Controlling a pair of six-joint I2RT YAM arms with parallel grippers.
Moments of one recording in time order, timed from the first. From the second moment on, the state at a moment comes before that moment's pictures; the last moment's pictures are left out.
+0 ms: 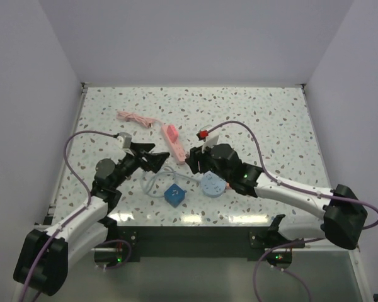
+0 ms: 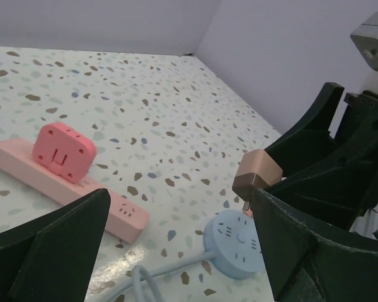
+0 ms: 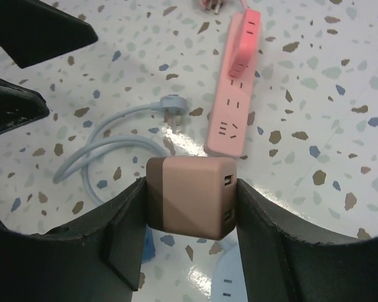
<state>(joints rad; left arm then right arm) -0.33 0.89 0.23 0.75 0.38 -0.49 0.94 1.26 0.78 0.09 0.24 0.30</state>
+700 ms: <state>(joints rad) -0.50 1.08 0.23 1.05 0.55 -0.72 0.94 1.16 0.73 0.13 -0.04 0.13</state>
